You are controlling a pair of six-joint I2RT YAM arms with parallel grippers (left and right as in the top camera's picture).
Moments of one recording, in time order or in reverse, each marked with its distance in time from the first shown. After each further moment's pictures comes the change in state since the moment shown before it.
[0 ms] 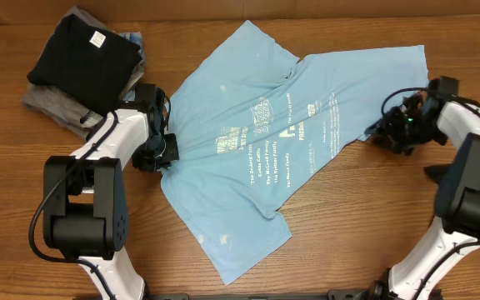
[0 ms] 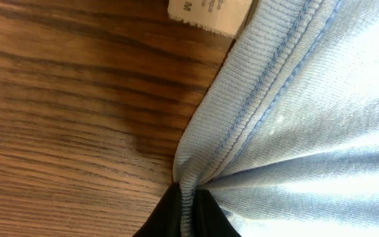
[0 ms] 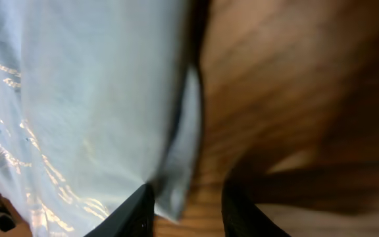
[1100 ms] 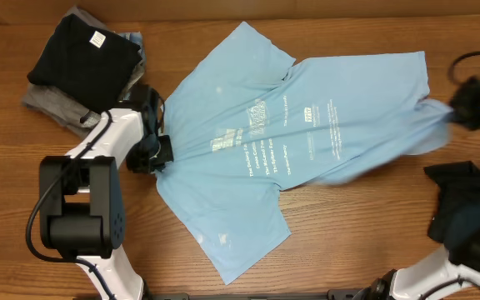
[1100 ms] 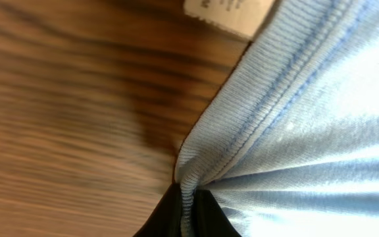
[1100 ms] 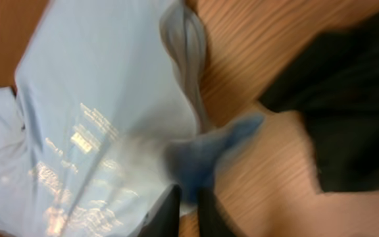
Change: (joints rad) left arm 0.054 0.005 0.007 -0.045 -0.021 0.007; right arm -0.135 -0.246 0.646 -0.764 0.351 0.015
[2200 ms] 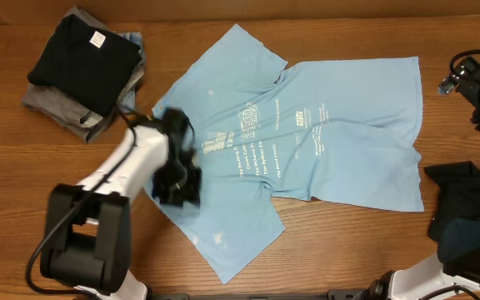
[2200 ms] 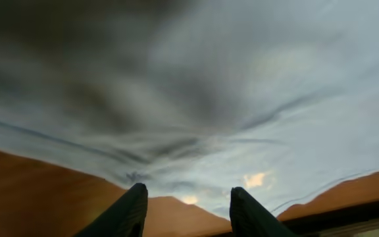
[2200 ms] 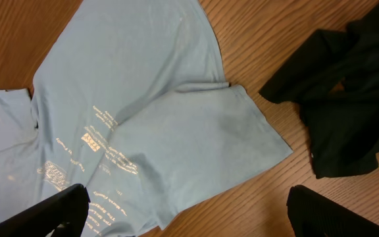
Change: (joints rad) left arm -0.225 -0.185 -0.175 -0.211 0.271 0.061; right arm 0.089 -0.042 0.098 -0.087 0.053 0.062
